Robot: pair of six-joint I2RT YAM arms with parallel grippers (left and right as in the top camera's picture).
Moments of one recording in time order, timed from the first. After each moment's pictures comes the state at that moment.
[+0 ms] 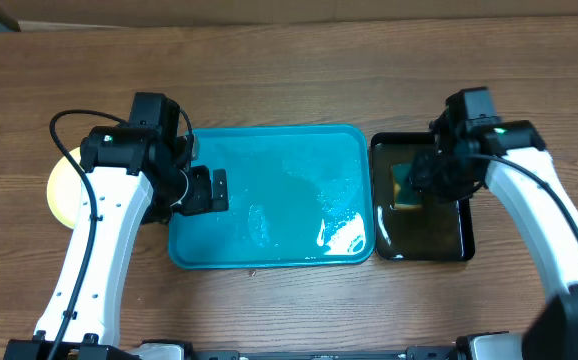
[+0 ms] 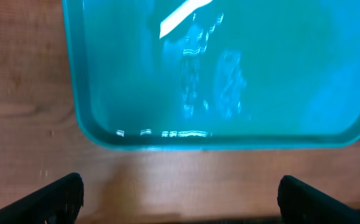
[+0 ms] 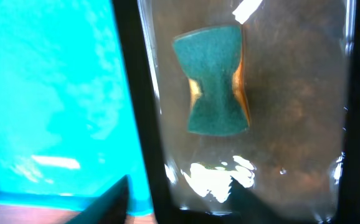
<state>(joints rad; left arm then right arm) -0.08 1.47 1.35 -1.38 0.14 -0.21 0.11 1.54 1.23 -1.05 -0.23 0.30</state>
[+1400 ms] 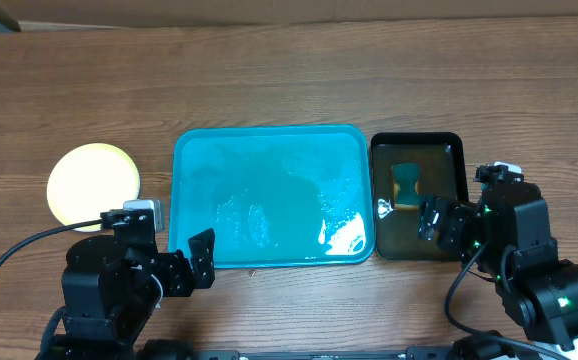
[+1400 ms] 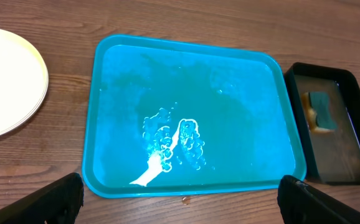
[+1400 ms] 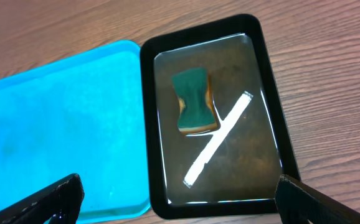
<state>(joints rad) -0.08 0.60 0.98 -1.10 0.14 -0.24 0.28 0.82 0.93 -0.98 0.07 0.48</state>
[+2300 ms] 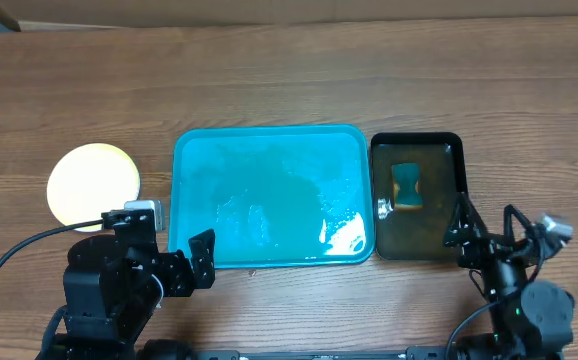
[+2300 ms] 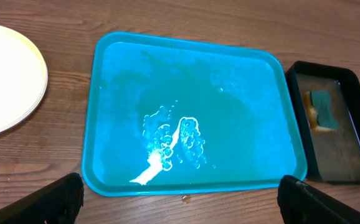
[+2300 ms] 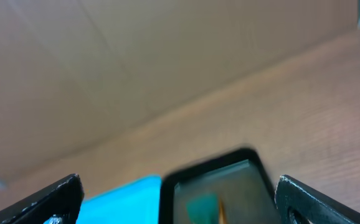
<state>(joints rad) -0.08 0.60 0.97 -1.10 0.14 -0.24 0.12 0.12 0.35 -0.34 0.11 0.48</state>
